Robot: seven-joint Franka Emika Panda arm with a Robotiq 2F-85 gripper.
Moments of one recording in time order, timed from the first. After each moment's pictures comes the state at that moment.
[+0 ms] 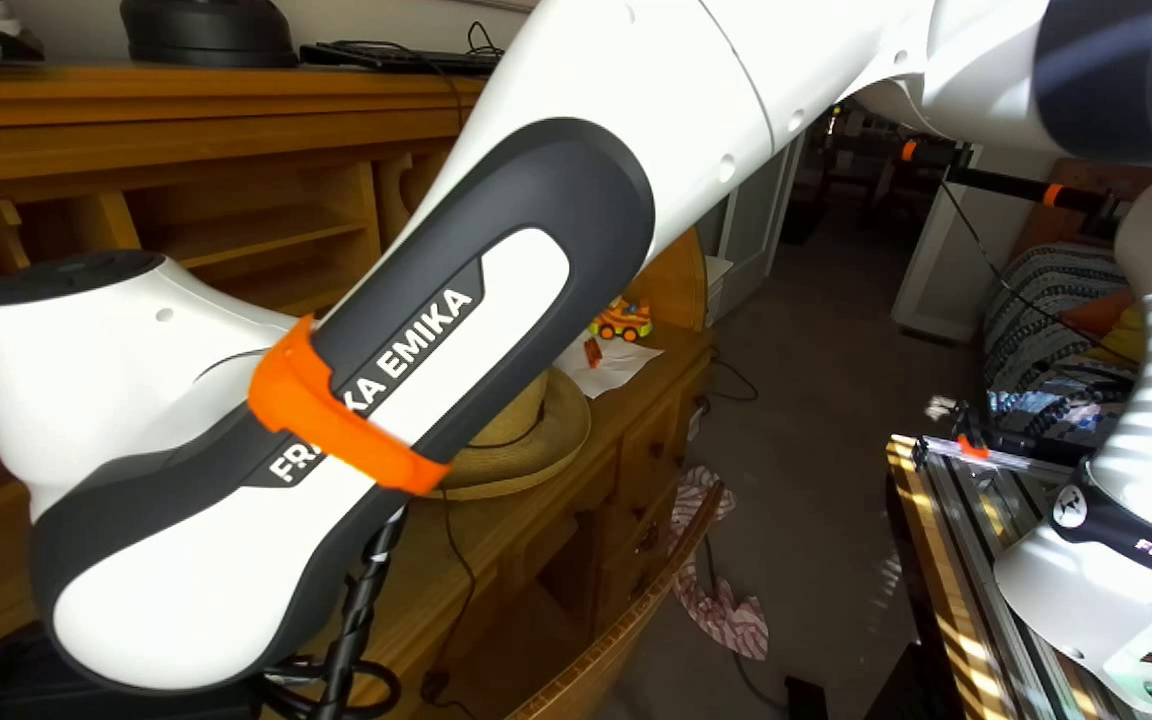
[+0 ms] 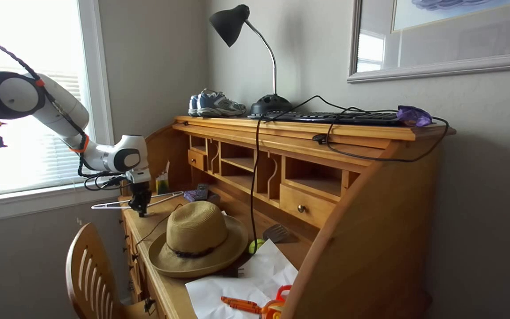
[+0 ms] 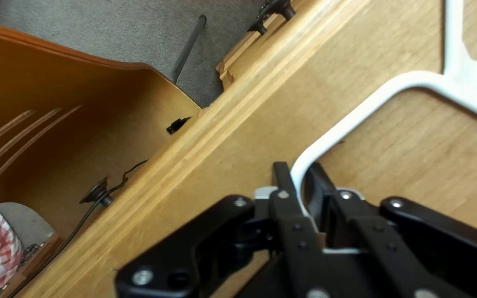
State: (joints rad) arm 0.47 0.94 -0.02 -1.39 0.04 2.41 1.45
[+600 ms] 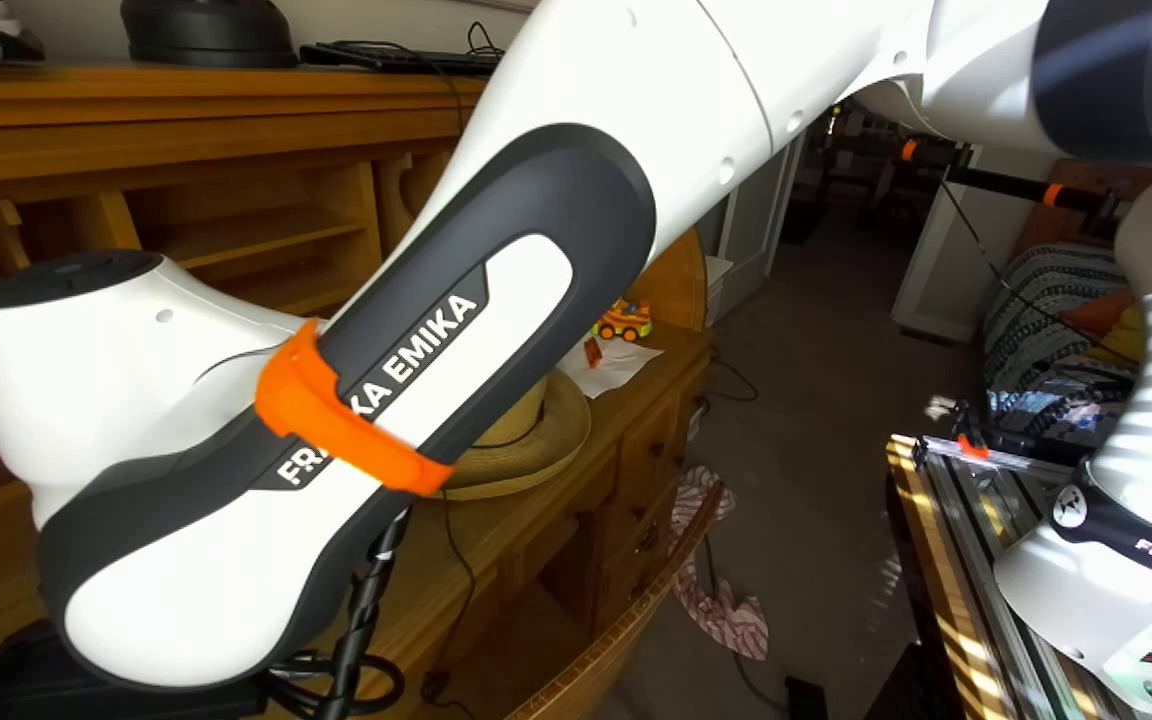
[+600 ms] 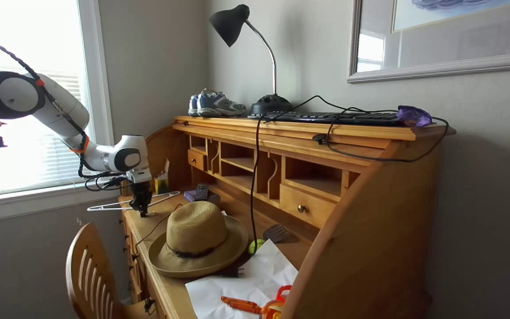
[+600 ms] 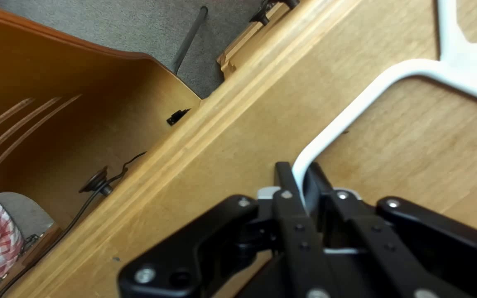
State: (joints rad) arm 0.47 0.94 -0.03 -1.39 0.01 2.41 1.45
